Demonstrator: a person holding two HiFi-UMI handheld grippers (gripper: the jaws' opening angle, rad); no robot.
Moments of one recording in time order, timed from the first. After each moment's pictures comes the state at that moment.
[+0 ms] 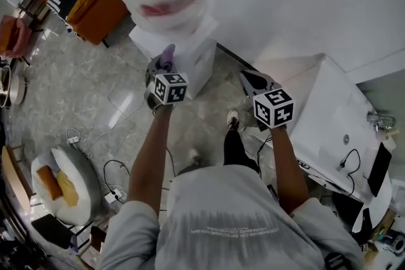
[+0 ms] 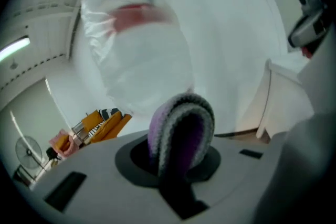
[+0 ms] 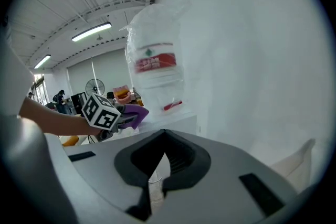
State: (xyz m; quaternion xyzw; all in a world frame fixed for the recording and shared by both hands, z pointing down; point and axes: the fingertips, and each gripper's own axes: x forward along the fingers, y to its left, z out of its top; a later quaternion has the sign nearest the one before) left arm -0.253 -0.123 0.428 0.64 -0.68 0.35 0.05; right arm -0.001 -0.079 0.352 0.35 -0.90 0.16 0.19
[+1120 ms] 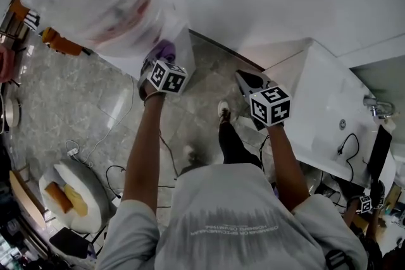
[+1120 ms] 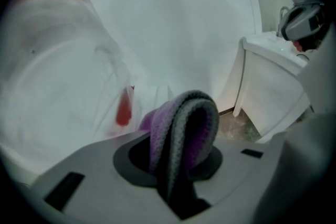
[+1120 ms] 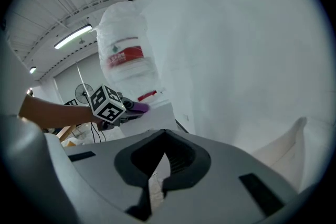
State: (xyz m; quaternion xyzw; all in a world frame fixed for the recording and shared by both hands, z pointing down) left arm -0.146 -0.208 0.481 0.70 -0.53 0.48 0.06; right arm 0.081 -0.124 0.397 0.38 -0.87 0.22 0.20
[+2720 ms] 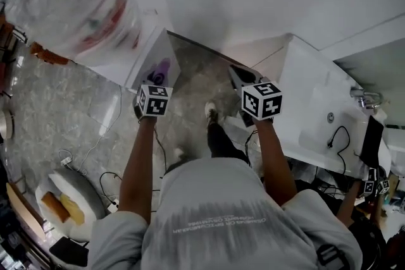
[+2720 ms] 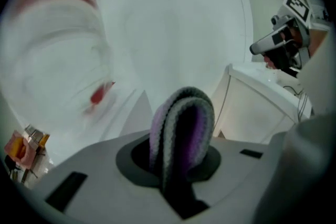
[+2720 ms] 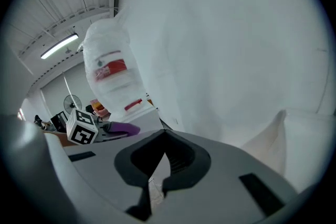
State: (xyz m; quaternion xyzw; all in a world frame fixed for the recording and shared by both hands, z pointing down) left arm -0.086 -0.153 0.488 0.77 -0.51 0.37 0.13; right arm 0.134 -0.136 0.385 0.45 -0.84 0.26 0.17
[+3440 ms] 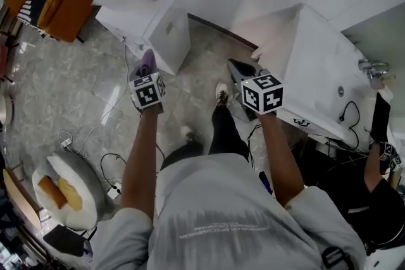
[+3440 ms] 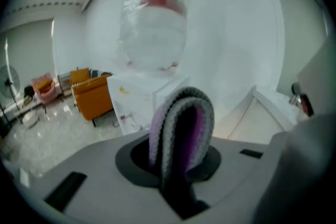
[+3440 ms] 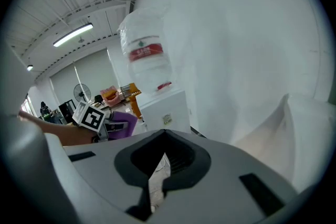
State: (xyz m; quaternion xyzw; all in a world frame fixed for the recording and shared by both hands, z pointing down) left arm -0.212 -0.008 0.507 0.67 -0.66 0.23 0.24; right arm 0.055 0.019 0.408 0.41 -0.86 0.23 0.20
